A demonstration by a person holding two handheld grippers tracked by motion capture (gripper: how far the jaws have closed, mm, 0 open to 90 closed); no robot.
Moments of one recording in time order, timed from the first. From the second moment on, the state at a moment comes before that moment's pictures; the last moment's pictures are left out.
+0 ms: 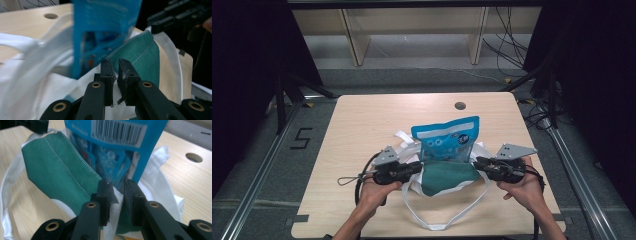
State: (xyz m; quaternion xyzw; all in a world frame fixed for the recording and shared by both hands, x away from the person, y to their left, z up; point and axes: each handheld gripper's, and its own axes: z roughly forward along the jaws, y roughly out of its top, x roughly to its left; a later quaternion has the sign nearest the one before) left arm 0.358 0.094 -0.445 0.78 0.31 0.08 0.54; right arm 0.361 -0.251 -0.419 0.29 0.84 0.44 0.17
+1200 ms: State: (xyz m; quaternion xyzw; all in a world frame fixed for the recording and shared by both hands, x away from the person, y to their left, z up) left arm 0.405 0.126 -0.435 0.79 0.35 0.19 0.46; right arm 0.405 -0.262 -0.413 0.31 0.84 0.37 0.26
